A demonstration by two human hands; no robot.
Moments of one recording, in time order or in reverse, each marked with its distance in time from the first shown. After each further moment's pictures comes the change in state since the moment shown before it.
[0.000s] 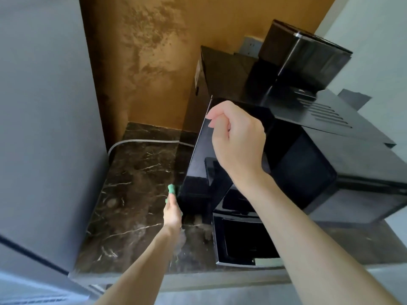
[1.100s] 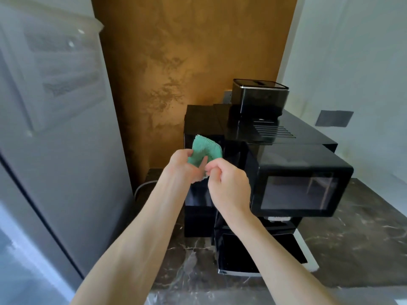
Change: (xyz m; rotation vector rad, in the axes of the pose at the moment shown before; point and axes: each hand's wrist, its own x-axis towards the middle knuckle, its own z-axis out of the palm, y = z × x) left_hand -0.311 0.239 0.115 -0.498 -0.171 -0.174; right_hand -0.064 -0.011 -0.086 0.130 -0.132 0.357
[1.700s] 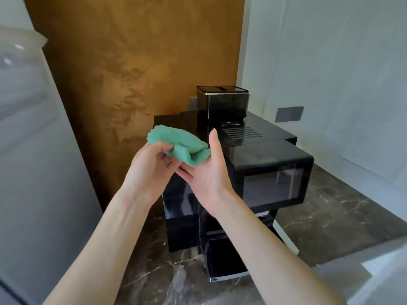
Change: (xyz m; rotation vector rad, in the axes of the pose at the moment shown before) left_hand -0.039 0.011 -0.016 0.491 -0.644 0.484; right_hand 0.029 -0.036 -0.020 1.324 -0.239 0.481
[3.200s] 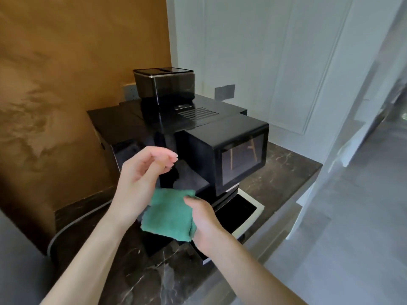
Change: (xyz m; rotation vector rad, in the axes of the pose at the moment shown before) left_hand 0.016 -0.034 -0.041 0.766 -0.473 0.396; right_hand -0.034 0.107 -0.049 -0.036 0.684 0.255
